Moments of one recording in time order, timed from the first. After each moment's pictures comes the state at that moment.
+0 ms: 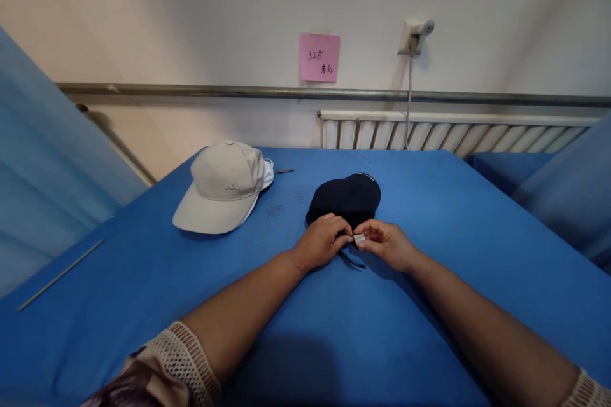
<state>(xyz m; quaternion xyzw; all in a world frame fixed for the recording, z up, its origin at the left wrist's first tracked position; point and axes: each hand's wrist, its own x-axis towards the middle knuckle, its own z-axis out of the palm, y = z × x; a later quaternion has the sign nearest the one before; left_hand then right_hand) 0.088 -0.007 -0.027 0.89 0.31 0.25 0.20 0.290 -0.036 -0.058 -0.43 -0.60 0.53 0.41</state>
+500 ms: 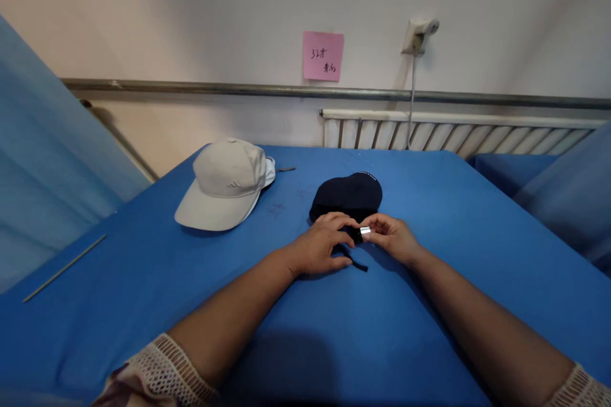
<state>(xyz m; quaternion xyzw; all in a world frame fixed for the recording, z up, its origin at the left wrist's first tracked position) 0.073 -0.020 -0.006 0.93 0.22 0.19 0.20 0.297 -0.026 -0.062 -0.43 -0.57 0.53 0.45</state>
